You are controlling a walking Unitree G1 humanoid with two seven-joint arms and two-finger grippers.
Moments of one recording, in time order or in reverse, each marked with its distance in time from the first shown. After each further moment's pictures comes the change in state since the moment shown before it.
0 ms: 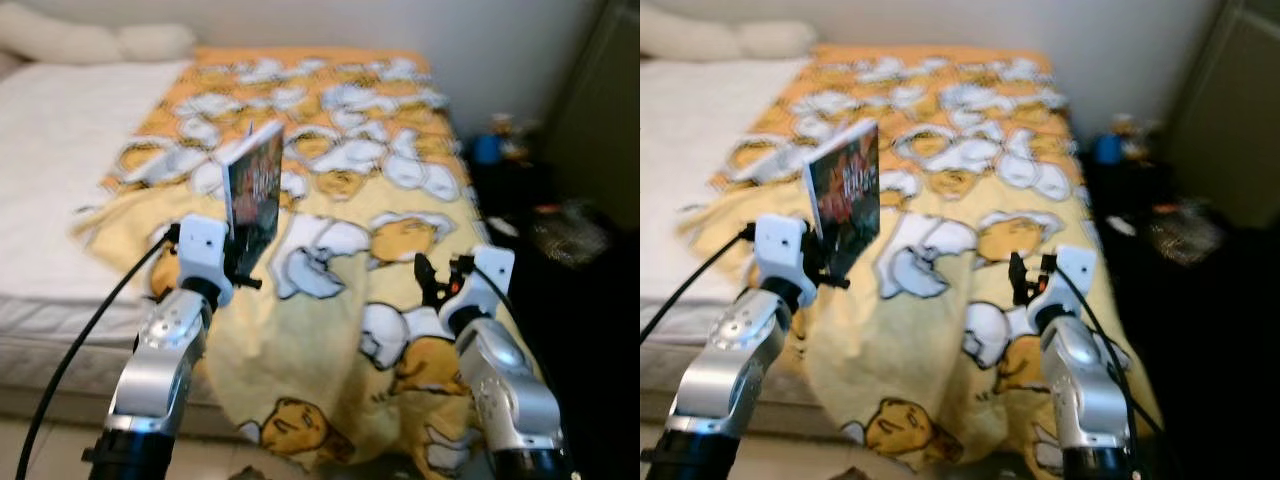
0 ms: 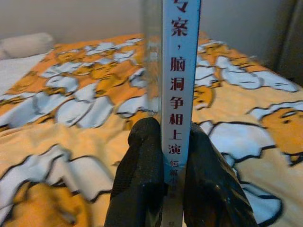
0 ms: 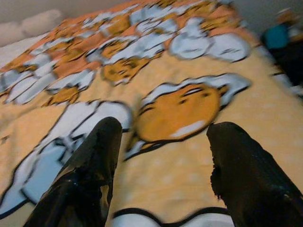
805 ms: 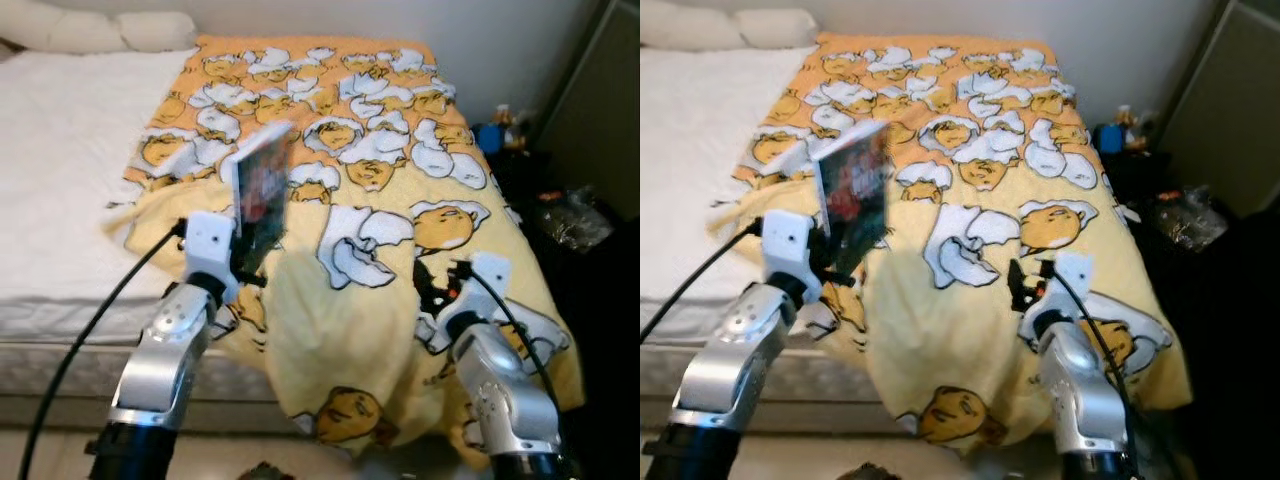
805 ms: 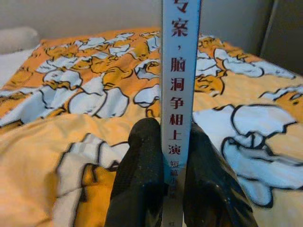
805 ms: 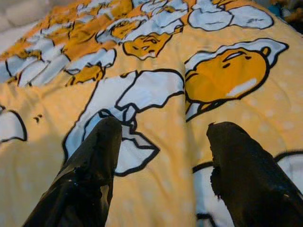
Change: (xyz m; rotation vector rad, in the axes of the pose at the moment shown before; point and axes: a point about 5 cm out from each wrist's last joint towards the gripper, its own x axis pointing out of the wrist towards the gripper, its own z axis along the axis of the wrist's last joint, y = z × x) left arm 0.004 -0.003 0.004 0.012 0.010 -0.035; right arm -0.003 -0.001 -0.006 0.028 0.028 -0.020
